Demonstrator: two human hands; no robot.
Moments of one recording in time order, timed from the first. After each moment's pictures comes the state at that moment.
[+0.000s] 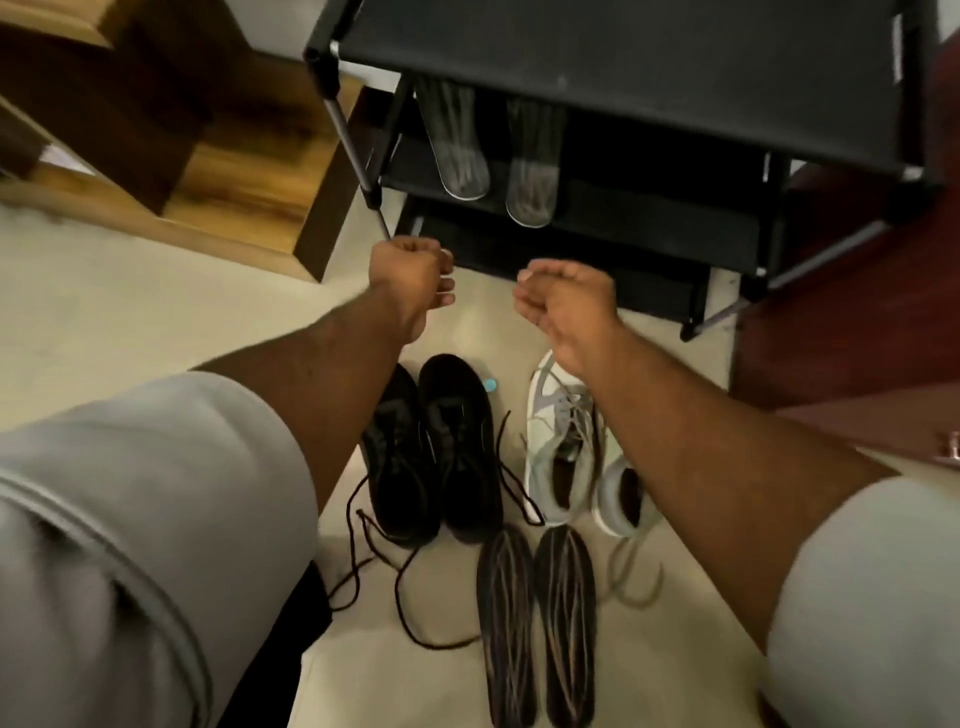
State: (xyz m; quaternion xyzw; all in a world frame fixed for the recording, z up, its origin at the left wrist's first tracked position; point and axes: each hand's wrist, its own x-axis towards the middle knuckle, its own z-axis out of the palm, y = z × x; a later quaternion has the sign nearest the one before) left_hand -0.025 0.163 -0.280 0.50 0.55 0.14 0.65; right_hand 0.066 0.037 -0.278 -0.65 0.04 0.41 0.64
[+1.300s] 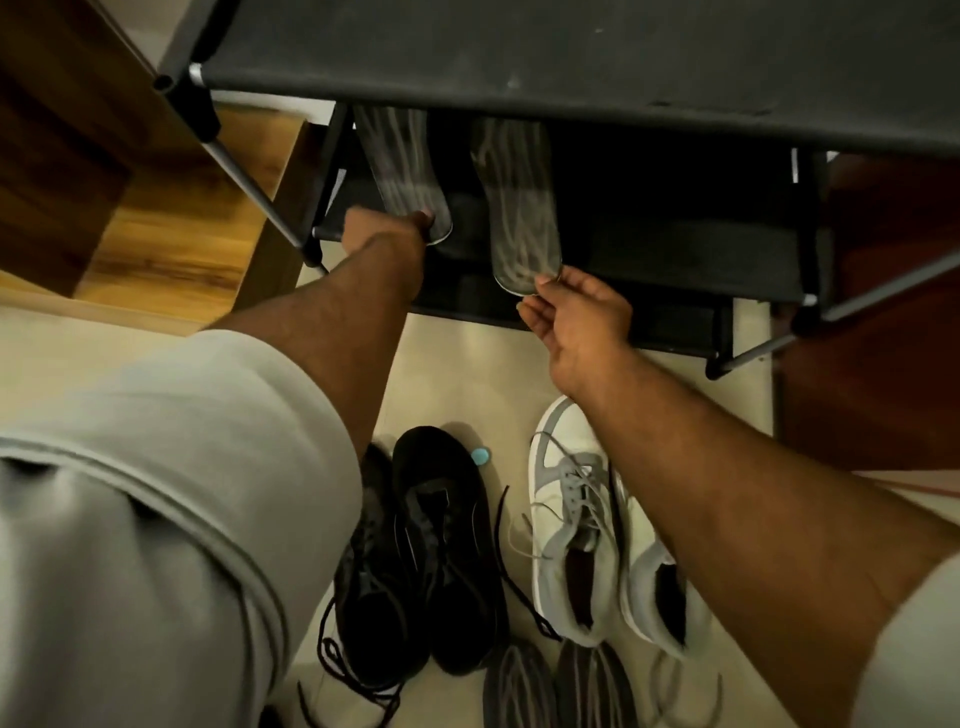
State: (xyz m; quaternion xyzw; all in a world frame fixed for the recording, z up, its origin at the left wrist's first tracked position) left_hand 0.105 0.233 -0.341 0.50 0.63 0.21 0.56; right_hand 0.141 0.076 -0.350 -0.58 0.18 0.34 0.72
